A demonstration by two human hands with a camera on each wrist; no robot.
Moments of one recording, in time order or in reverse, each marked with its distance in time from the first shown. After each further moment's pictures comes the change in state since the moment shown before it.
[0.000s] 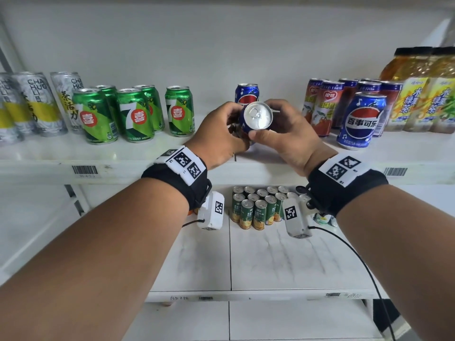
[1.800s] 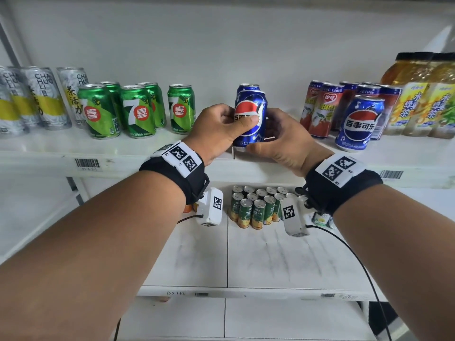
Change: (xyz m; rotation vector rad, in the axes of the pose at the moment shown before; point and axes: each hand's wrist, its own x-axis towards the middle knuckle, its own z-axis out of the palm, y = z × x) left_hand -0.005 0.012 0.003 -0.288 0.129 -0.214; right_hand 0.001 0.005 -0.003 -0.097 -0.106 0.067
